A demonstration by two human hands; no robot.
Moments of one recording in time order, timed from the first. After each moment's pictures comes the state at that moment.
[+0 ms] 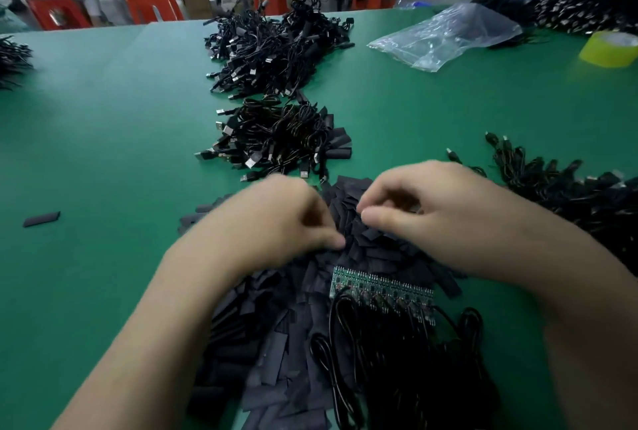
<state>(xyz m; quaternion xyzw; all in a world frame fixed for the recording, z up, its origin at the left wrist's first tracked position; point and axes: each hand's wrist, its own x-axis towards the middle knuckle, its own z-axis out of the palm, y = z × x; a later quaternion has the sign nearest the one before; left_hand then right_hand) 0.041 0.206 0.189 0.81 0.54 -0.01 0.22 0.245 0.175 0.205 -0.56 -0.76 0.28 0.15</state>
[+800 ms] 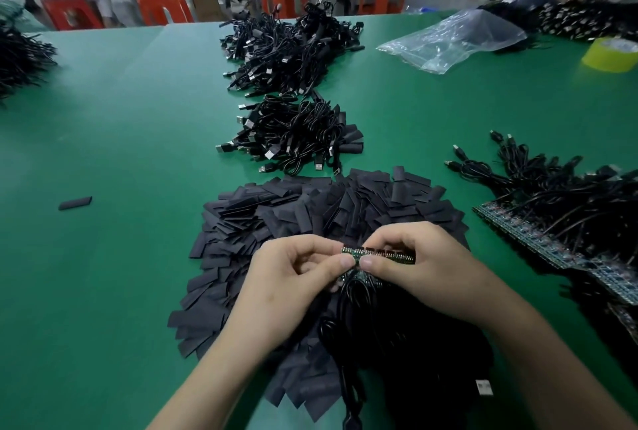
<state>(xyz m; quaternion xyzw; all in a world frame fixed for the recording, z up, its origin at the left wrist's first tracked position) 0.028 0.121 0.117 0.56 0.51 0.40 0.52 0.237 0.139 0.129 -0.51 -0.72 0.39 0.25</state>
